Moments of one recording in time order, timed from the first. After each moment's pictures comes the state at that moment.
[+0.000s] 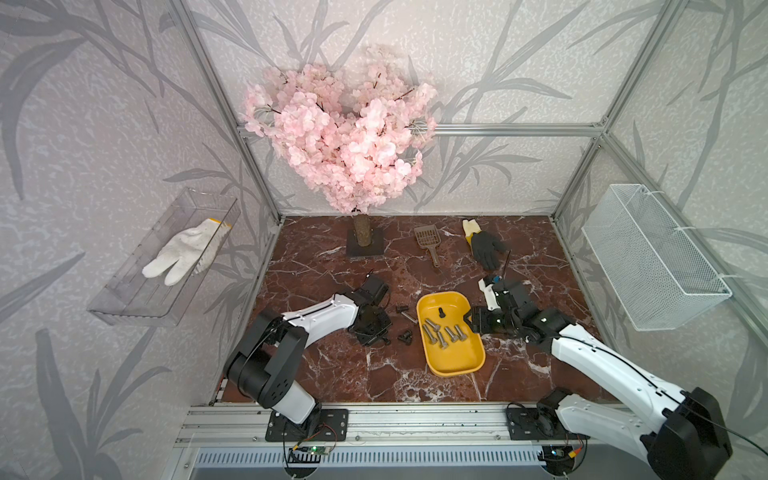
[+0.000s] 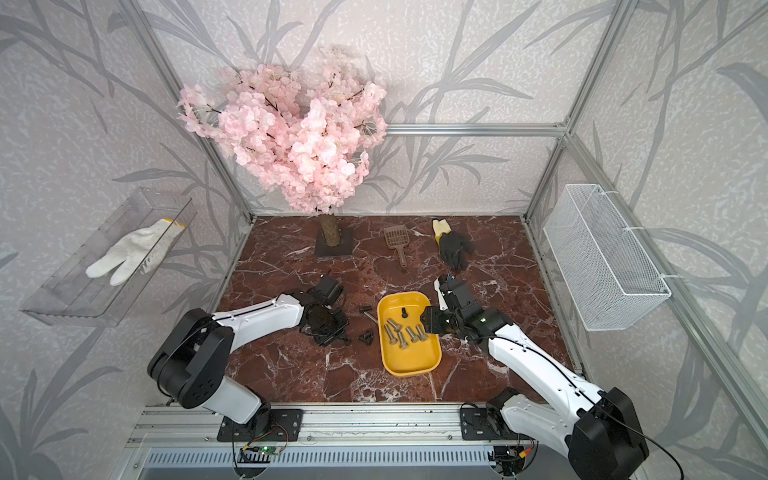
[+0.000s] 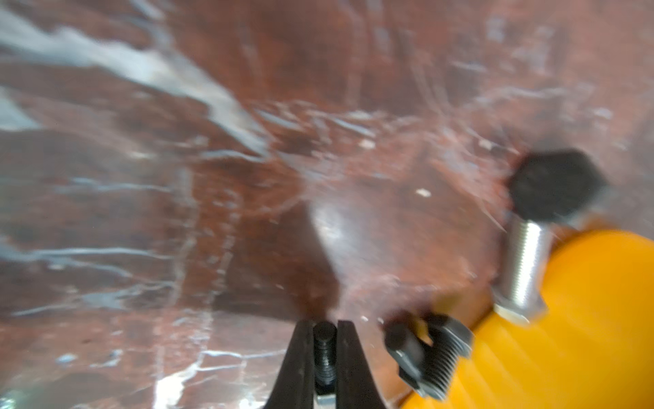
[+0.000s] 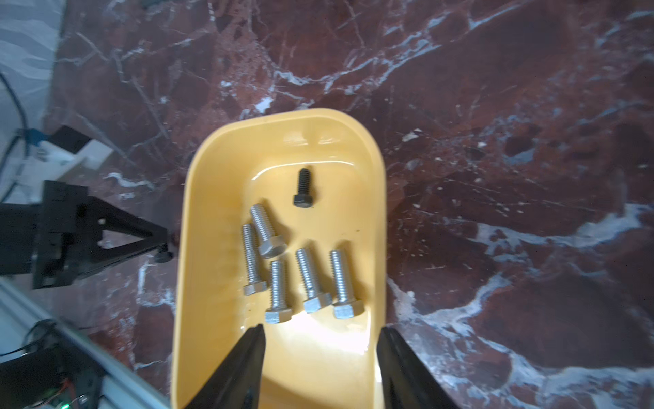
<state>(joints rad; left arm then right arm) -0.53 1.53 0.81 -0.58 0.26 -1.10 0.55 1.06 0.71 -0.52 -0.18 0.53</state>
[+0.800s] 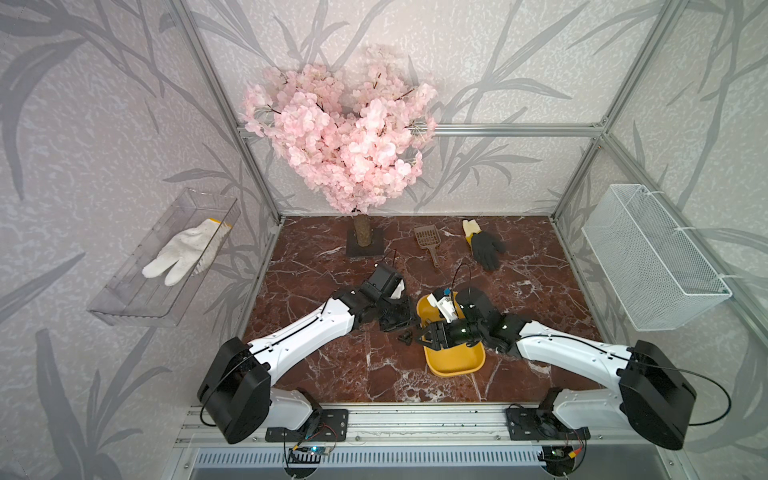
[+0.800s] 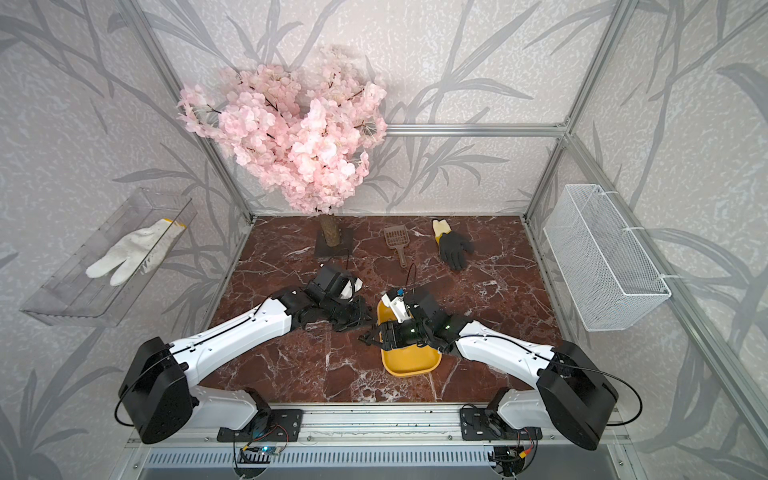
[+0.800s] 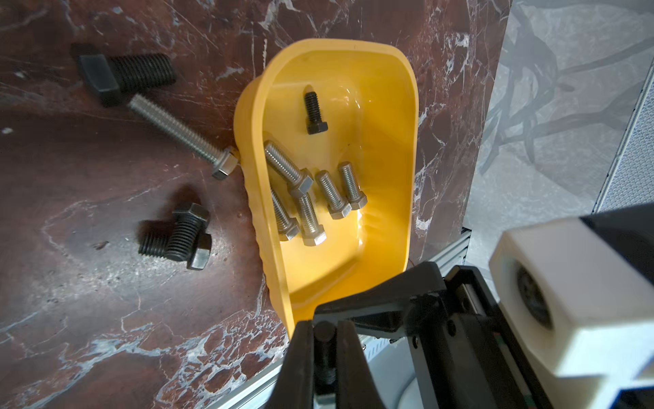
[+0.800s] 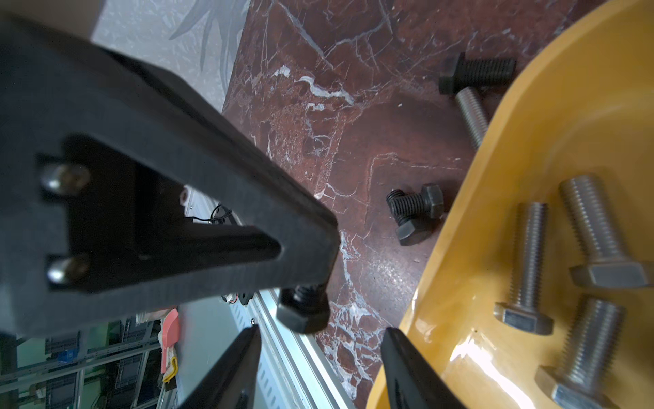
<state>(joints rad) -0.69 1.38 0.98 -0.55 0.42 -0.91 0.80 1.32 0.68 -0.08 -0.52 0.68</state>
